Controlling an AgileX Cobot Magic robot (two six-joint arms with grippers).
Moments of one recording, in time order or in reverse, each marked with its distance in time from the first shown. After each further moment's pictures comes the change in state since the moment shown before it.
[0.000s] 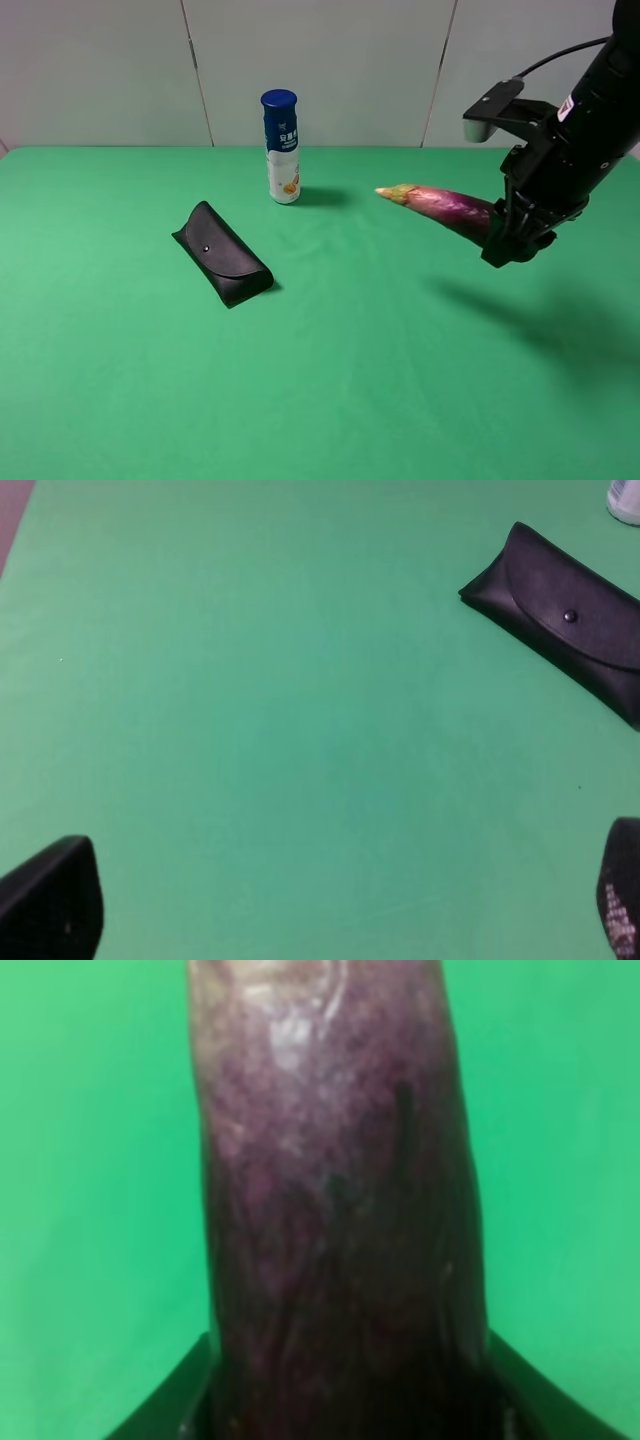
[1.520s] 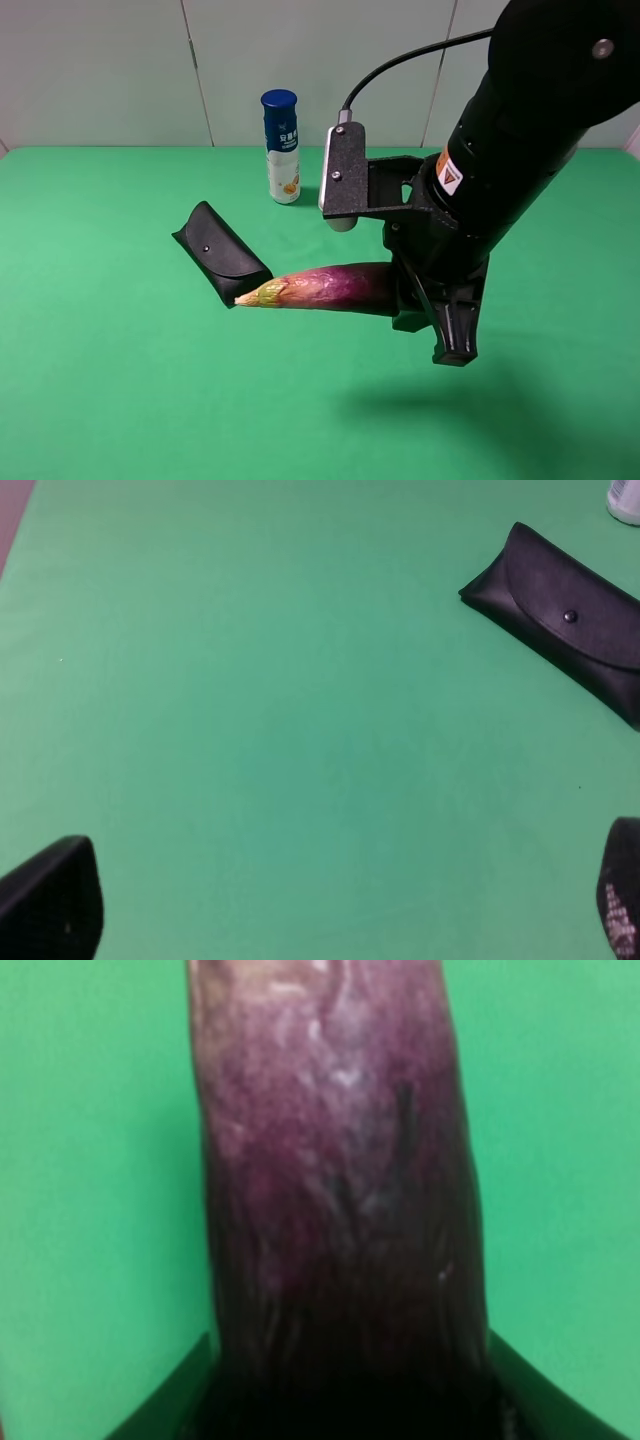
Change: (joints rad) left arm 0.000 0.000 0.000 0.000 0.000 0.000; right arm 0.511 -0.007 0.000 -0.087 -0.027 -0.029
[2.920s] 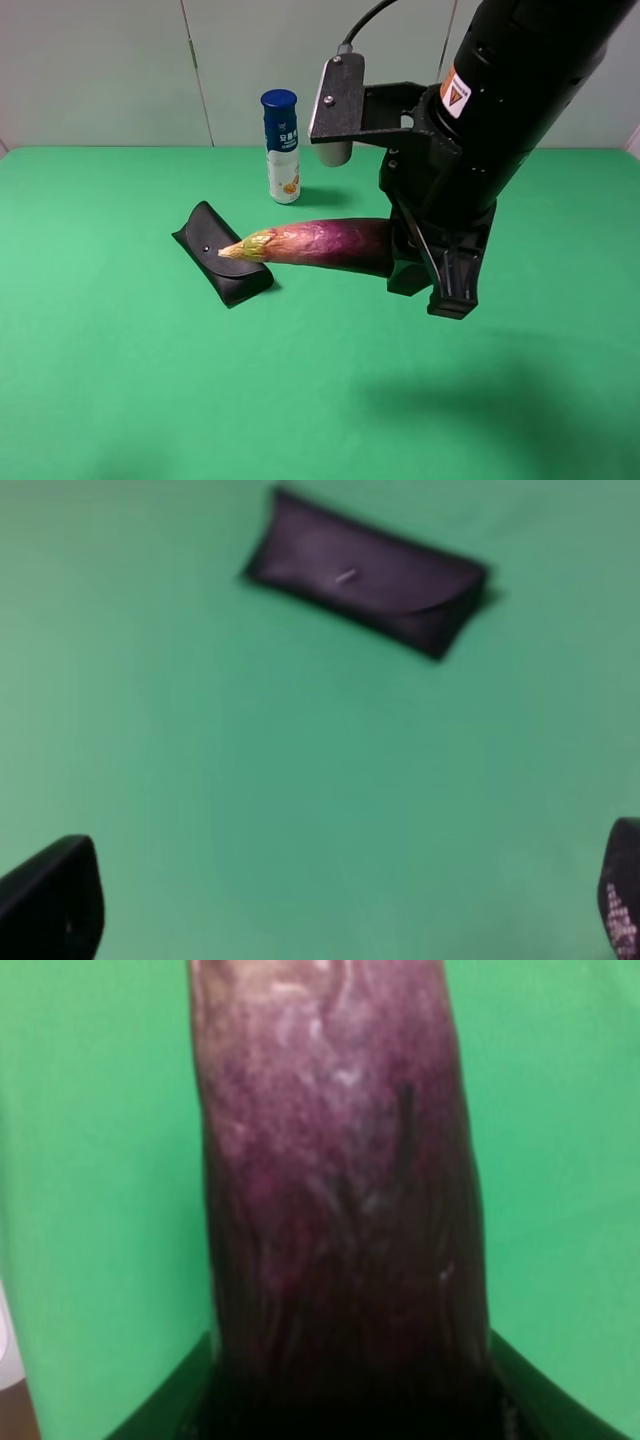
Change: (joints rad) left arm -0.073 0.458 -0.139 -0.333 -0.064 0.476; right arm 0.000 0.000 -0.167 0.009 0.156 0.038
